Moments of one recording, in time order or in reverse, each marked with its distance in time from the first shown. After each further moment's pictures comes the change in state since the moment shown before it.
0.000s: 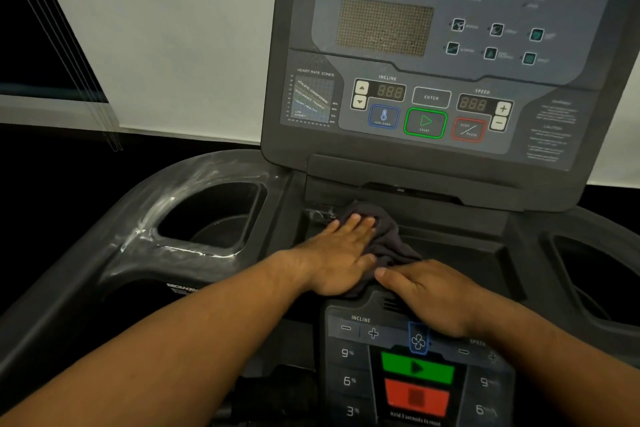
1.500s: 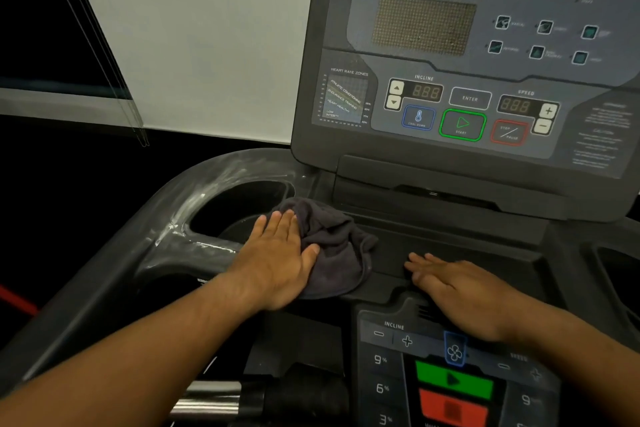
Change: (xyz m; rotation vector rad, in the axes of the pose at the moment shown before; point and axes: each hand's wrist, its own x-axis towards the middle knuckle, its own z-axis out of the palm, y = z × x) left_hand -0.079 -0.064 0.005 0.188 0.138 -0.471; right_hand 0.012 0.000 -0.001 -0.080 -0.056 0.029
